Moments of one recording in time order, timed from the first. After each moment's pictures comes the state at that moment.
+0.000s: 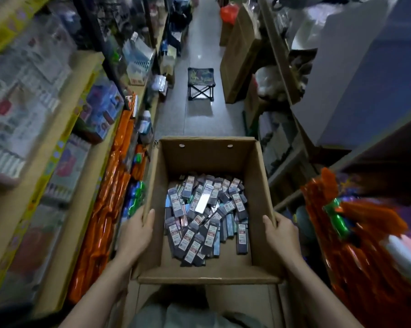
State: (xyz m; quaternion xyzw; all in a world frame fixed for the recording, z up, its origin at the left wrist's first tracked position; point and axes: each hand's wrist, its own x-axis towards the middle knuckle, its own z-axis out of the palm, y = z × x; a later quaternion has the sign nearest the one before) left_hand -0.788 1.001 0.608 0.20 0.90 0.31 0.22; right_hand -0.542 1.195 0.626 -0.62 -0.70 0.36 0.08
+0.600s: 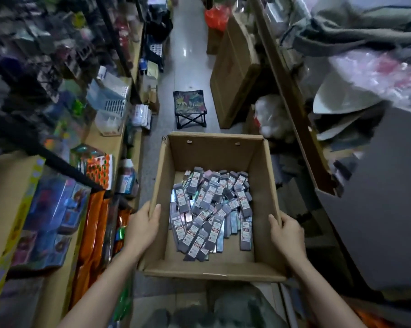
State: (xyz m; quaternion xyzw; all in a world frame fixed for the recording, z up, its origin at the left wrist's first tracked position) left_hand -1.088 1.389 0.613 0.26 0.89 0.28 0.23; right_hand -0.821 1.553 0.628 -0.68 -0.63 0.37 0.11
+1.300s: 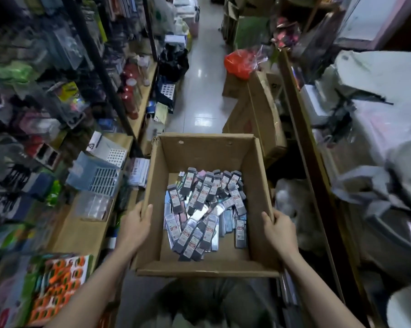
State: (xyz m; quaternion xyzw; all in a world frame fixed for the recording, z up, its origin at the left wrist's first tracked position) left_hand -1.409 1.765 0.625 0.21 0.89 0.34 0.24; right_hand -1.158 1.970 0.641 -0.61 -0.70 0.35 0.10
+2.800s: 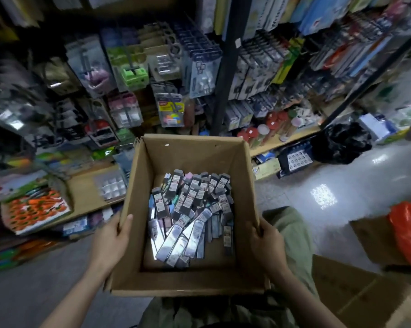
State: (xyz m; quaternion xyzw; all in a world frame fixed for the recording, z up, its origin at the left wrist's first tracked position) left_hand -1.562 1.995 0.618 -0.32 0.88 0.34 0.02; right_hand -1.649 2.317 0.628 -0.11 -0.91 0.36 -0.15
